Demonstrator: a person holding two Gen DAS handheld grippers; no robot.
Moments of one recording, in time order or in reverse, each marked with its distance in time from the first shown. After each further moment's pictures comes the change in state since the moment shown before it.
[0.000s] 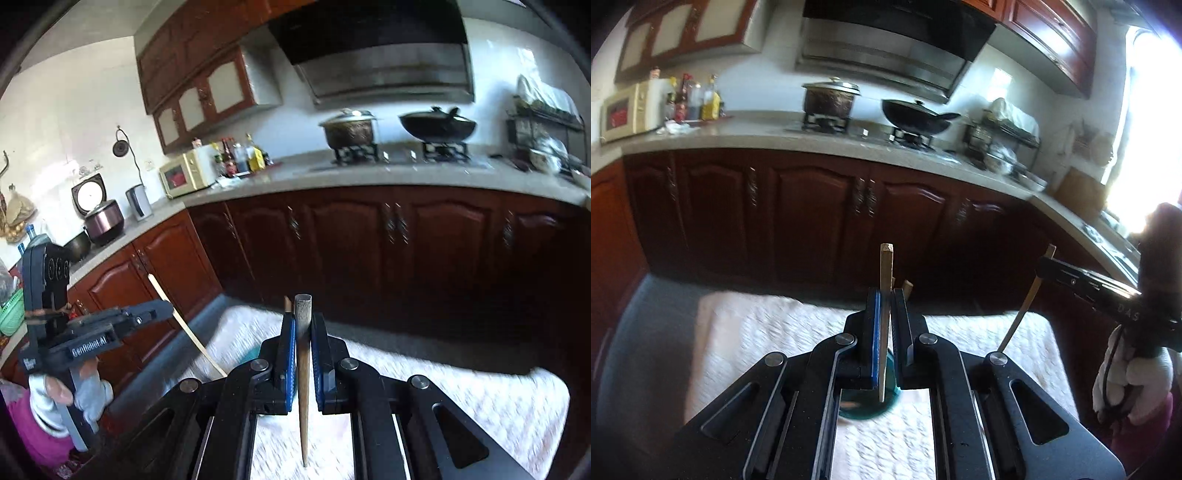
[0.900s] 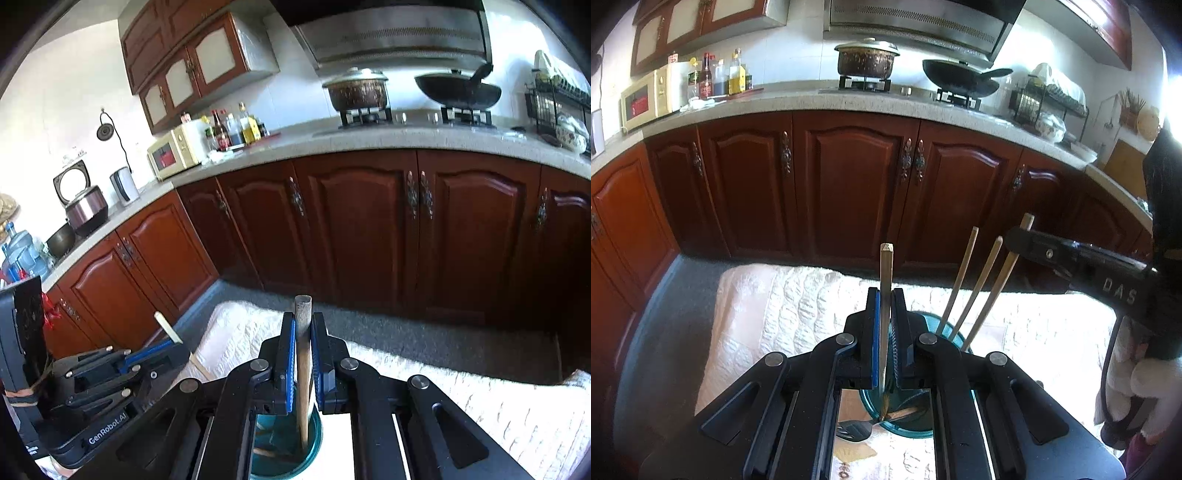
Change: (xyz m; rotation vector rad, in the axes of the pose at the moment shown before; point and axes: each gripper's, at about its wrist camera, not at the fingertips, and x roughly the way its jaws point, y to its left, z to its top) left arm 0.091 0.028 -0.046 0.012 0.116 0.167; right arm 0.140 0.010 -0.016 0.034 0.108 -0.008
